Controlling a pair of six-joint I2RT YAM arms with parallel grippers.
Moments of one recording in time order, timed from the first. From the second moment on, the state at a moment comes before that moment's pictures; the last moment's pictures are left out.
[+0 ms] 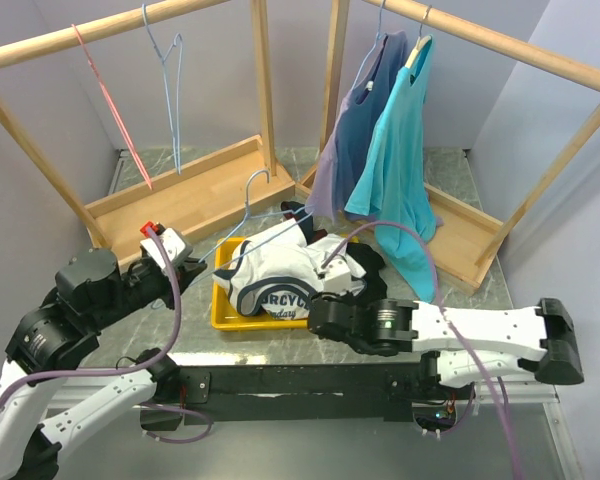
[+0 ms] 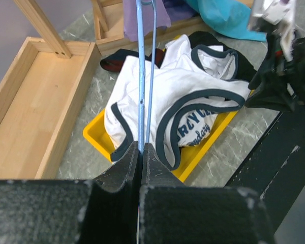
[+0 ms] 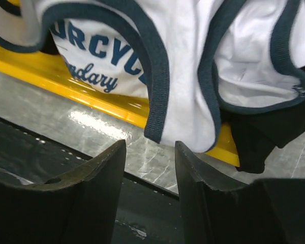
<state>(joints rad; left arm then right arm) -0.67 0.60 1.20 -0.87 0.12 0.13 1.38 1.11 0.88 -0.73 0.64 0.82</state>
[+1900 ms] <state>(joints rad) -0.68 0.58 0.99 -0.81 0.46 0.37 1.08 1.09 1.04 -0.63 0.51 0.59</state>
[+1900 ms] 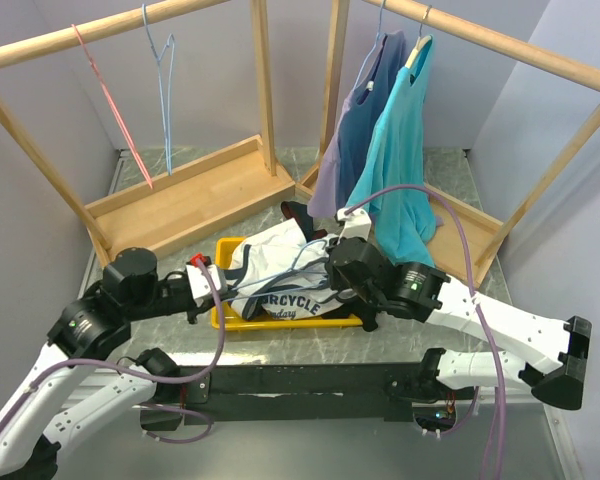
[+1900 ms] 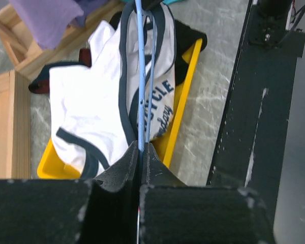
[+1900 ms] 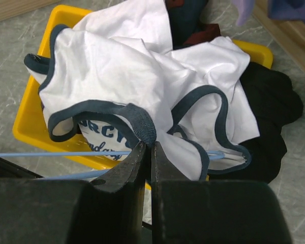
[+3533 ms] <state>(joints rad) -0.76 0.87 0.57 0.20 0.52 -0.20 1.07 0.70 0.84 -0.29 0.53 0.43</state>
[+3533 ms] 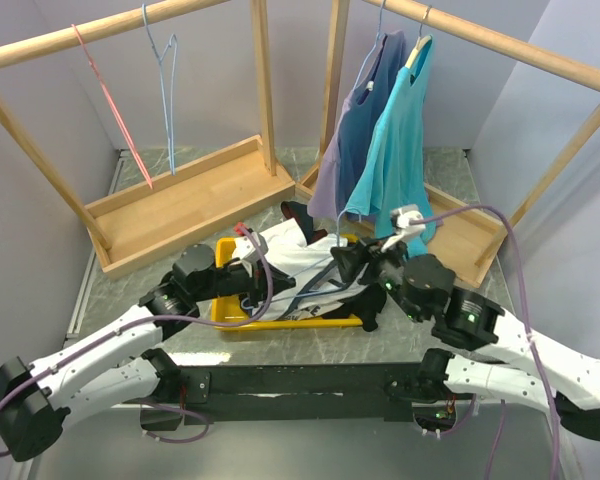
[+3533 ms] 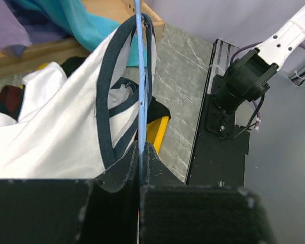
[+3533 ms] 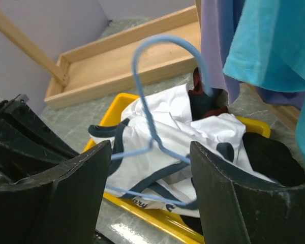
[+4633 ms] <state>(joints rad) -0.91 1.03 0.73 0.20 0.20 -0.32 1.06 0.95 0.90 -0.36 0.80 0.45</state>
